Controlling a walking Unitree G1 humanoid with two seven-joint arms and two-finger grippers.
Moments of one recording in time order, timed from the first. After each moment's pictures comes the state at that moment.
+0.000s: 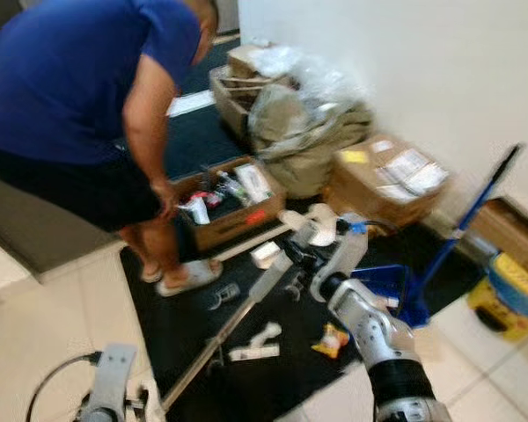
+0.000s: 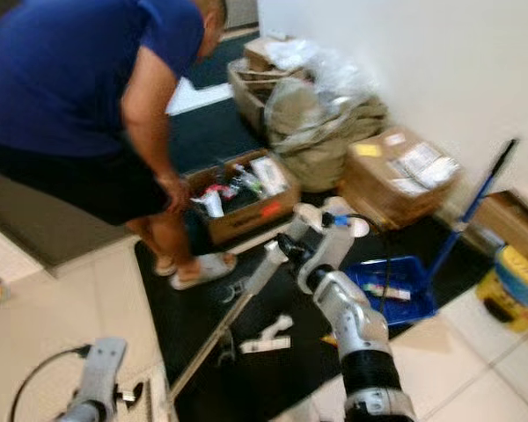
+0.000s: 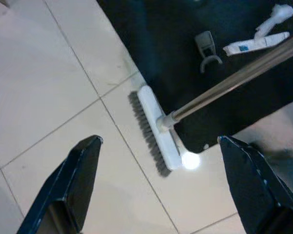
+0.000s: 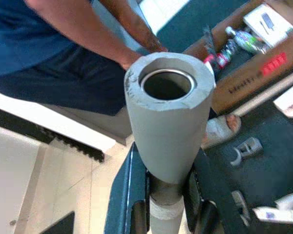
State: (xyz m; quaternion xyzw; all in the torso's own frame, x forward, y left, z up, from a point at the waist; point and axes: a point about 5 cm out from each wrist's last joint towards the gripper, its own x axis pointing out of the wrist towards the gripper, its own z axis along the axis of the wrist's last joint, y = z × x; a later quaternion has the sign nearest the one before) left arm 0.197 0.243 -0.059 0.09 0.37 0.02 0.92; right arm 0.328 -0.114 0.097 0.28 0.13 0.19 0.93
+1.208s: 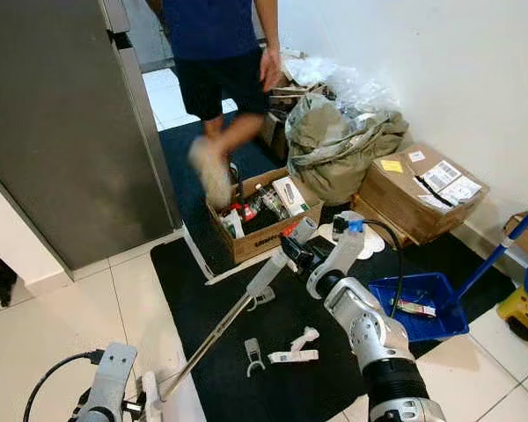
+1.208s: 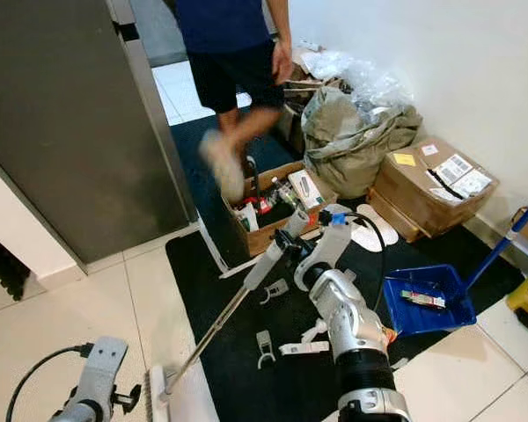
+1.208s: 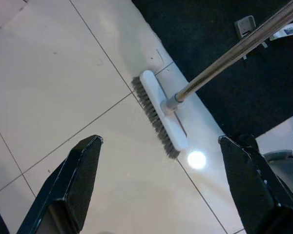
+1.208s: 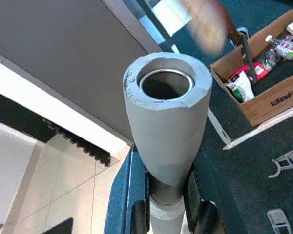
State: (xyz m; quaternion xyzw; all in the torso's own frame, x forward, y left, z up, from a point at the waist) left arm 0.197 0.241 -0.060 0.11 0.38 0.00 0.92; right arm 0.331 -0.109 0.102 0.27 0.11 0.19 0.94
